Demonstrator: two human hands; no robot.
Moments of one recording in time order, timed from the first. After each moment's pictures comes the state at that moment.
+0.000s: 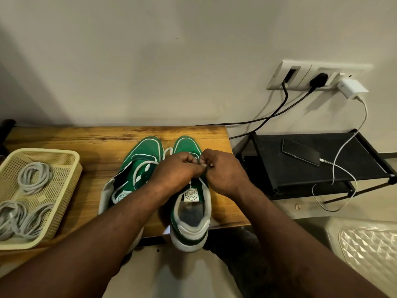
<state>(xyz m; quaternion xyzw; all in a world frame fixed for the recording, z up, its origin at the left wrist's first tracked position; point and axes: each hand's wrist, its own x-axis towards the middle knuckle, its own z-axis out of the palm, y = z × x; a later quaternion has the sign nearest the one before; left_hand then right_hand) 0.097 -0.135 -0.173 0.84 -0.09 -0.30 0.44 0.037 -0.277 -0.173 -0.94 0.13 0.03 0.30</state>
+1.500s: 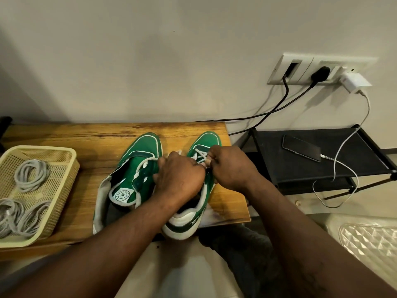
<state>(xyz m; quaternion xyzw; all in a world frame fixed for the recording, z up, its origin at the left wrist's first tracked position) 0.076 -0.152 -0.182 0.92 -0.08 -0.21 0.31 0.035 -0.297 -0.168 -0.97 0.11 0.06 0.20</state>
